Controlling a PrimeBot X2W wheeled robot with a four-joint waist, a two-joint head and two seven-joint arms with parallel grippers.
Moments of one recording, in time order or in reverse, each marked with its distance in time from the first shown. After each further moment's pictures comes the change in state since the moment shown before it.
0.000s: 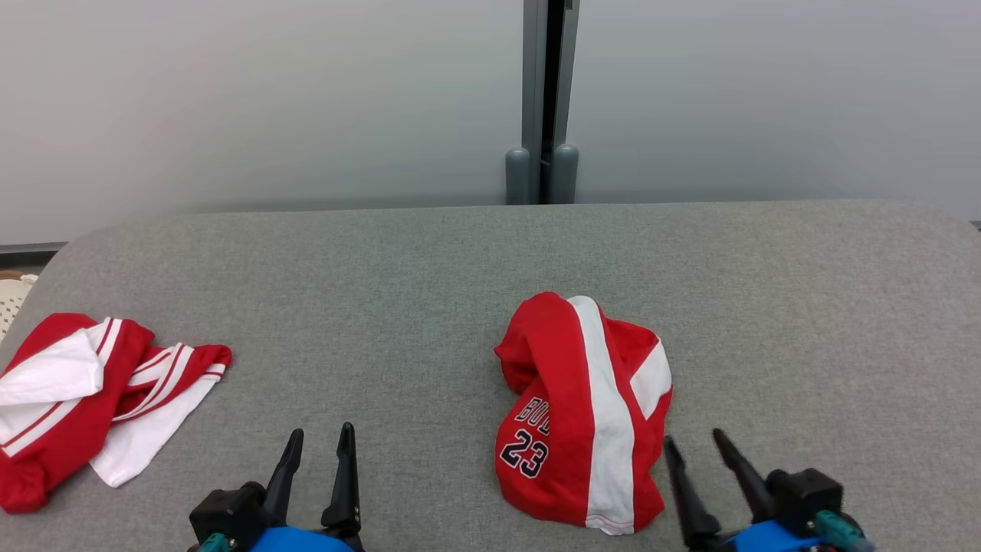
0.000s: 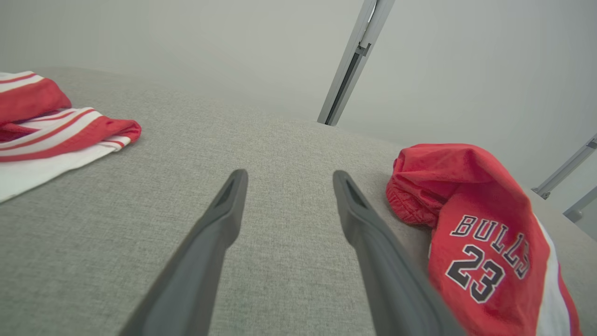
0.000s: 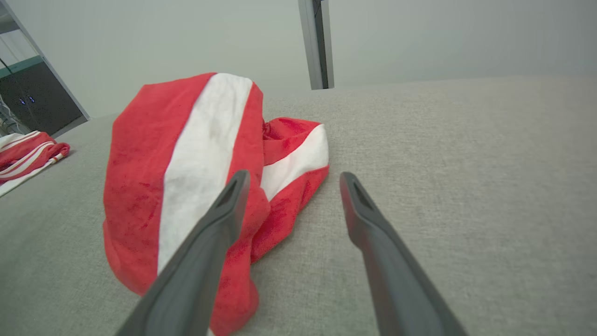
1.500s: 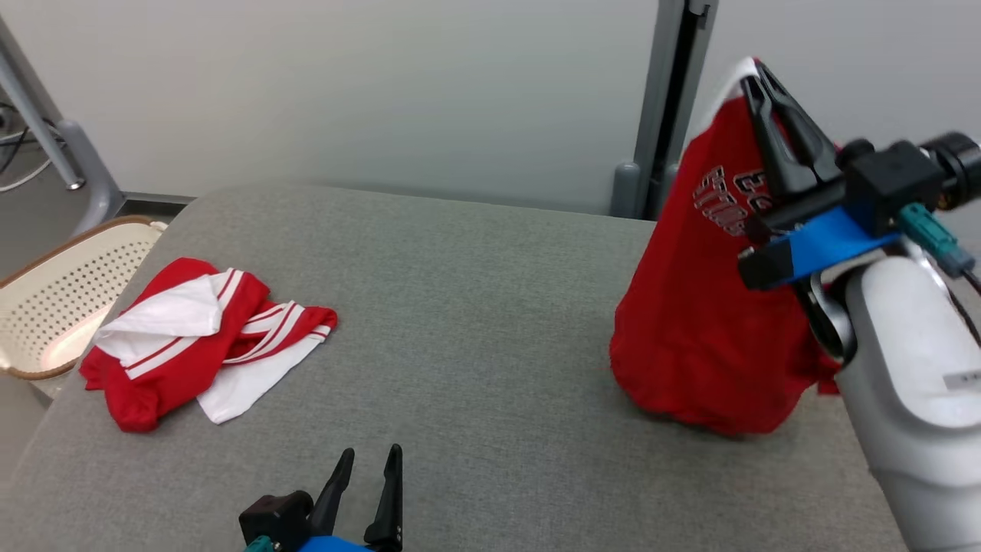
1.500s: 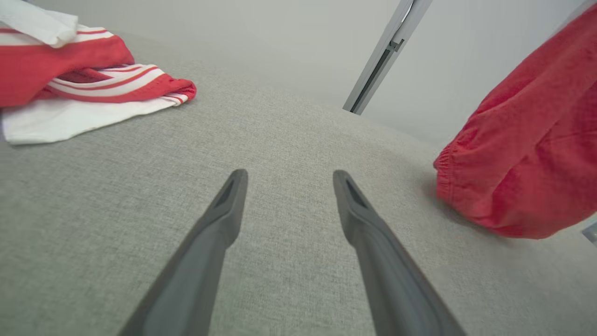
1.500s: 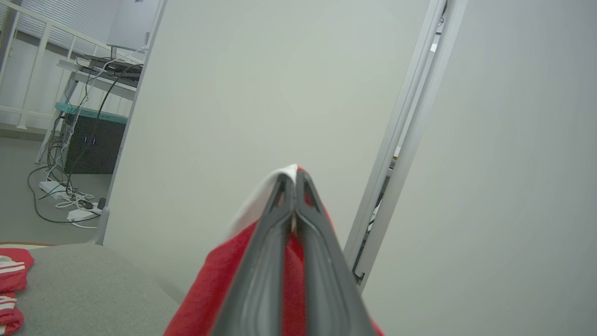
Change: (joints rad) left arm -0.030 -0.004 -0.135 0.090 -0.096 0.000 0.000; right arm -0.610 -0.186 0.074 -0.070 -0.166 0.000 0.000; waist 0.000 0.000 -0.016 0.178
